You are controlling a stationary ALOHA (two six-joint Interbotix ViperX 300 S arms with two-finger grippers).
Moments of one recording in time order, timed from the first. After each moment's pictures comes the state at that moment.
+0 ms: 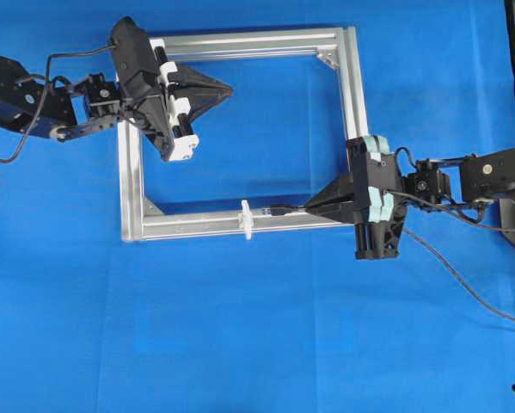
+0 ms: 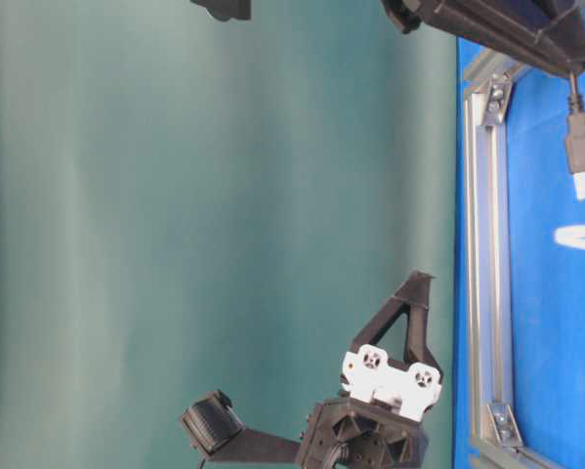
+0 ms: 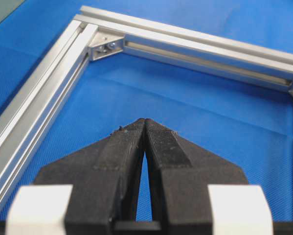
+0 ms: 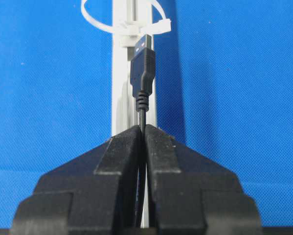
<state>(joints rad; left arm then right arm) 0.26 0.12 0.86 -0.09 -0.73 -0.02 0.04 -0.10 1.01 0.04 -0.33 0.11</state>
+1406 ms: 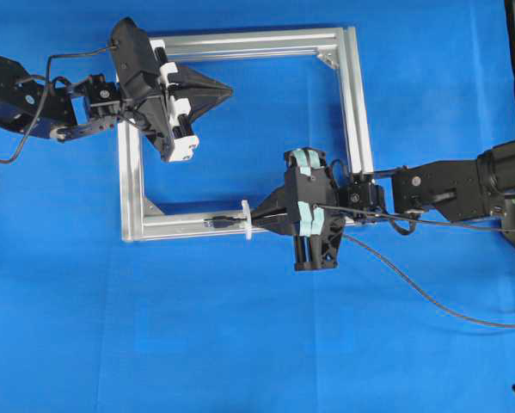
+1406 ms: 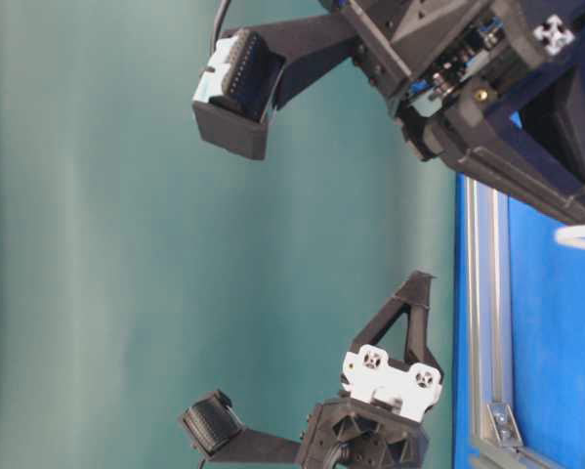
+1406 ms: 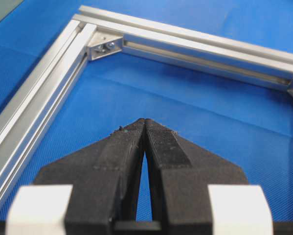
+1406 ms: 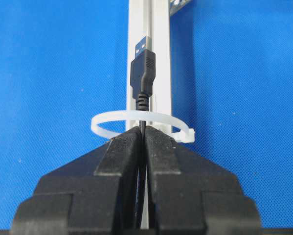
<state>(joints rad) 0.26 0.12 0.86 -0.09 -0.73 -0.02 0.07 0.13 0.75 0.04 -0.34 0.11</state>
